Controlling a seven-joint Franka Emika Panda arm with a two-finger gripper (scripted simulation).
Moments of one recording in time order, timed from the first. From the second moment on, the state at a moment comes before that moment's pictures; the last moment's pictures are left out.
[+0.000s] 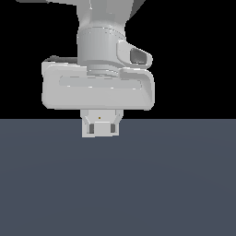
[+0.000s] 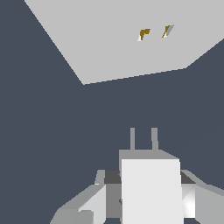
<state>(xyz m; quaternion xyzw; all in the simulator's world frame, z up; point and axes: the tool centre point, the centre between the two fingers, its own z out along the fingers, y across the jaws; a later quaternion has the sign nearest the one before) -0.066 0.032 0.079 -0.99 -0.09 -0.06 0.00</state>
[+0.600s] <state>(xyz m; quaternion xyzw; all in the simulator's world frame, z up) -0.050 0.021 0.098 -0.99 -0.16 -0.06 0.01</state>
